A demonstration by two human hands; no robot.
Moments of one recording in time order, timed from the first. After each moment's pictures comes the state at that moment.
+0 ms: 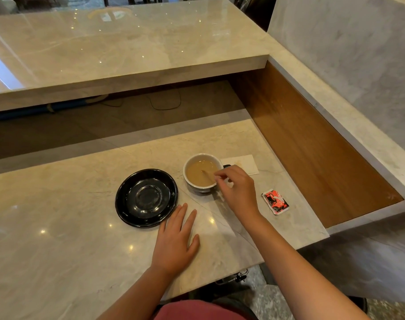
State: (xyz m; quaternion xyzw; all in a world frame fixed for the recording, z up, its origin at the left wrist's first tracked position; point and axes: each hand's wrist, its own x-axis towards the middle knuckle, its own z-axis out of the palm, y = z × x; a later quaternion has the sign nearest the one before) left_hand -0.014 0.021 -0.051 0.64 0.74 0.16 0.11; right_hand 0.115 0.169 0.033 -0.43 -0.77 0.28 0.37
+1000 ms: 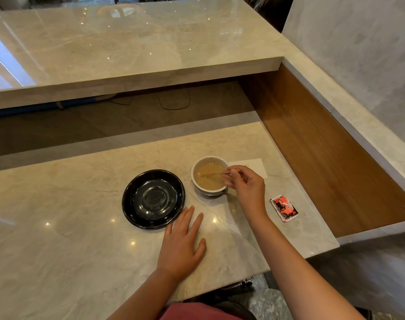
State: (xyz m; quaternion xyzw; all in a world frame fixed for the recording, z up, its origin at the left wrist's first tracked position) left_hand -0.015 0.021 -0.054 0.63 0.75 0.14 0.13; right_hand 0.104 0.180 0.029 -0.47 -0.55 0.54 0.43
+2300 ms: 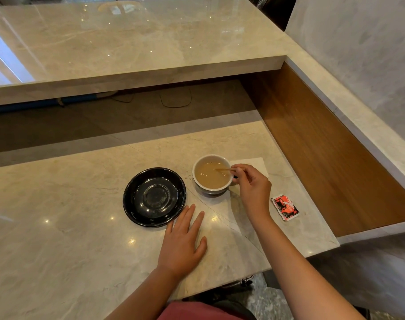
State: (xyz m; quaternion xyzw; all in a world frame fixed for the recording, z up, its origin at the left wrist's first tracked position) left_hand -0.014 0.021 -0.052 0.63 0.75 0.15 0.13; right_hand 0.109 0.176 0.034 -0.52 -0.62 0.41 0.42
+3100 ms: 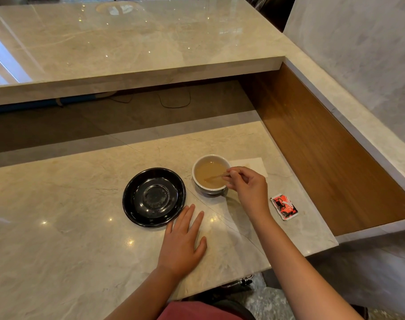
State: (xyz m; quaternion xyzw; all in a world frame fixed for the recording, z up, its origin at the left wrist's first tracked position) left_hand -0.014 0.021 -0.052 0.63 0.75 0.15 0.13; right_hand 0.106 0.172 0.042 -0.49 -0.57 0.53 0.39
